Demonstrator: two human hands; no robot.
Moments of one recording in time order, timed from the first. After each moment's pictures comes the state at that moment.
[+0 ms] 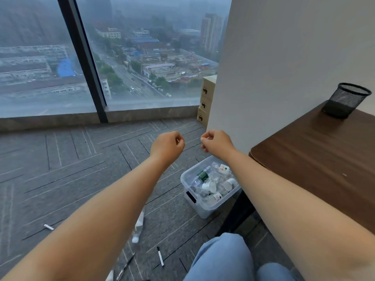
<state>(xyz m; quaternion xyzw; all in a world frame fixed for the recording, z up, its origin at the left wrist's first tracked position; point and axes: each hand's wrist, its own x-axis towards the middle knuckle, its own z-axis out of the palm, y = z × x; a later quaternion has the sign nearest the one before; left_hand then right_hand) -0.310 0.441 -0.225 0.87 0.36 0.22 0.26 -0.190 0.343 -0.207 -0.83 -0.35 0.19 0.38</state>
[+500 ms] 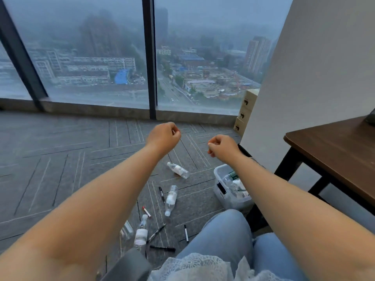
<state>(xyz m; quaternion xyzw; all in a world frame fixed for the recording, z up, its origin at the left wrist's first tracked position) -0.522 0.389 -0.208 0.83 0.45 0.27 0.21 -0.358 0.293 -0.218 -0.78 -0.46 0.22 0.37</state>
